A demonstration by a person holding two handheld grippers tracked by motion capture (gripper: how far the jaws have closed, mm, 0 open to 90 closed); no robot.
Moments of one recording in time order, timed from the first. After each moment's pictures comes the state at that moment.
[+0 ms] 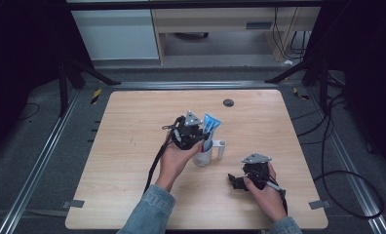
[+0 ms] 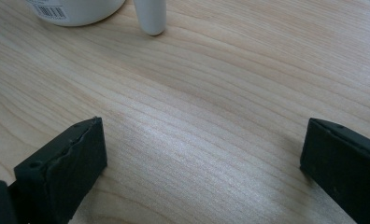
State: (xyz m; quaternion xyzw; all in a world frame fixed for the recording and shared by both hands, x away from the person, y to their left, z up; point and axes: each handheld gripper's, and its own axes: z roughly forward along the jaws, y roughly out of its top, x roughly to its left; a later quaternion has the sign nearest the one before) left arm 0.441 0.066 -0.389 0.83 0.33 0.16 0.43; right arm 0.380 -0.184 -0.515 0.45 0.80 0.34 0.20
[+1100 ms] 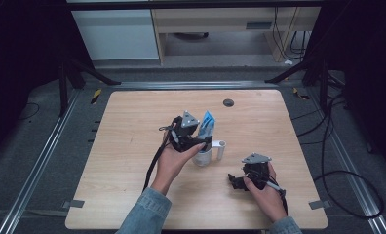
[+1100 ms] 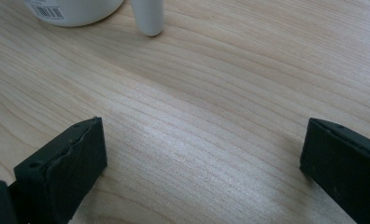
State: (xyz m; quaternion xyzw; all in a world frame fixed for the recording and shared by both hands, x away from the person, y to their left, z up) left arm 0.435 0.072 -0.386 0.82 0.33 0.18 0.44; right arm 0.380 -0.184 -0.515 0.45 0.80 0.34 0.20
